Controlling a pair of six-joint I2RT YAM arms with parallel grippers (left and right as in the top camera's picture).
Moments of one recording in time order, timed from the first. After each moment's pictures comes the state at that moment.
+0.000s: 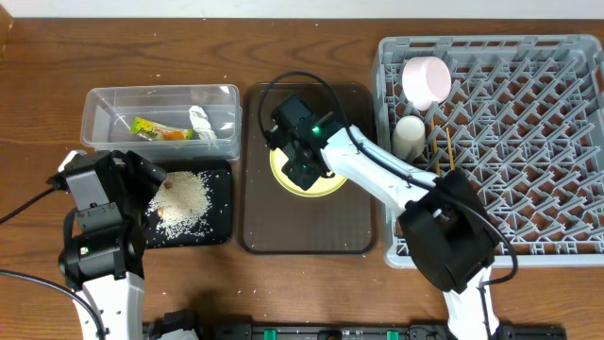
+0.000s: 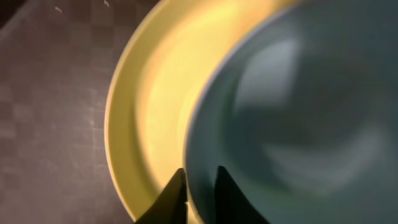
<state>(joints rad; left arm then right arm) 0.28 0.93 0.85 -0.73 -0.14 -0.66 0.73 2.12 1.62 -0.83 -0.04 -0.14</state>
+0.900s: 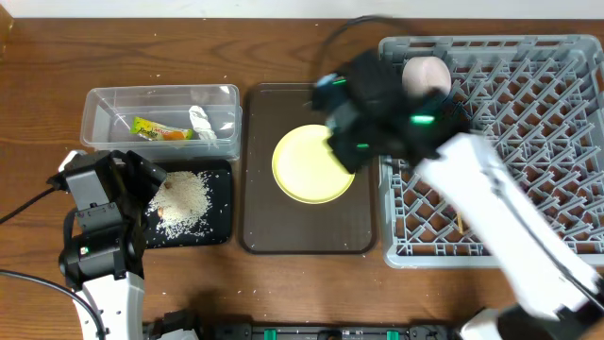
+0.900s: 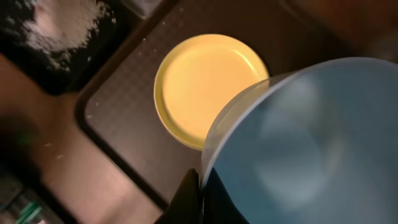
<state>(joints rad) 0.28 0.93 0.85 -0.73 -0.14 -0.66 0.59 1.63 1.78 -1.23 -0.13 -0.08</state>
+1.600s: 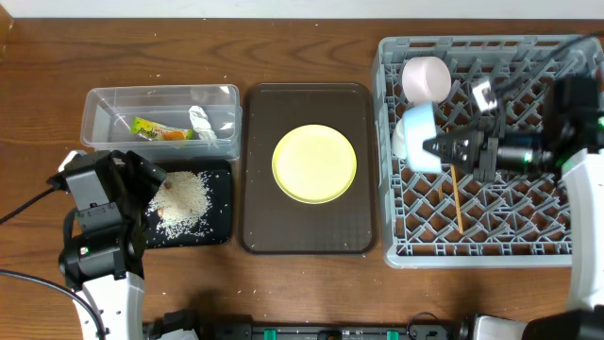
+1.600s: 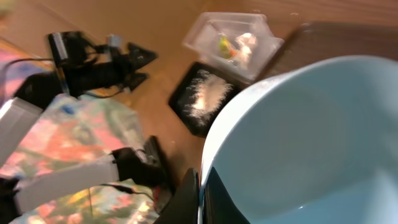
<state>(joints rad) 0.28 0.93 0.85 -0.73 -0.14 -0.66 -0.19 1.48 1.36 -1.38 -1.28 -0.65</state>
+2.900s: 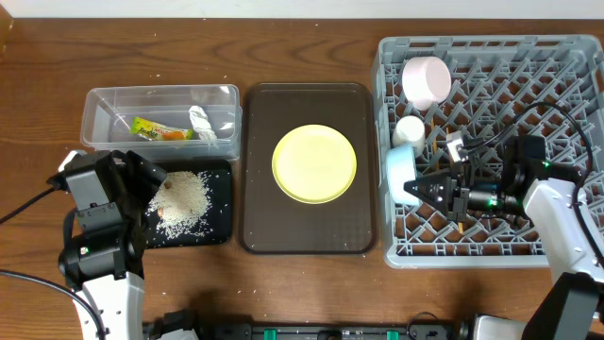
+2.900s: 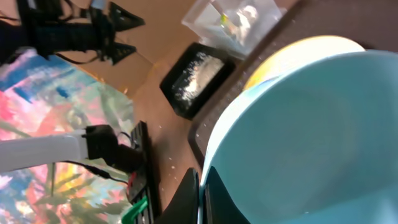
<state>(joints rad) 0.28 0.93 0.85 -0.73 -0.14 -0.66 -0.21 1.48 0.90 -1.03 -1.31 -0.78</state>
